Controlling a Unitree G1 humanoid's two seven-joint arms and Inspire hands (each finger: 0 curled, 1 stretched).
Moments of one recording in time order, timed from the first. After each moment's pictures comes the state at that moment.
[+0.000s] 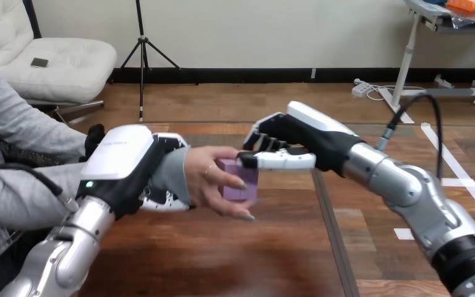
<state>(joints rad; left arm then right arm) -0.24 0.52 -0.20 0.33 0.67 -0.34 0.11 -0.66 -0.40 0.30 0.71 -0.34 -0.40 0.35</state>
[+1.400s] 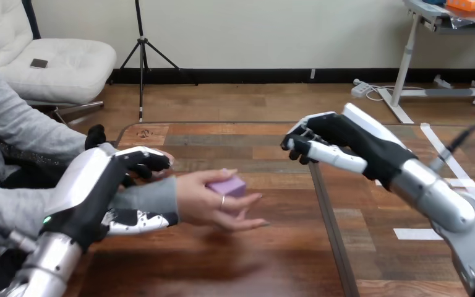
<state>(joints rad) 0.02 0.53 -0.06 0.14 0.40 -0.37 0.05 -0.47 -0.48 0.14 0.58 -0.20 -0.41 0.35</state>
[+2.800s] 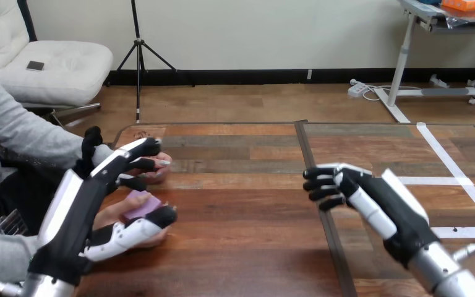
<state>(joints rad) 0.16 0.43 0.02 0.22 0.15 -0.75 0.02 -0.05 -0.39 0.02 0.34 0.04 -0.37 0.35</state>
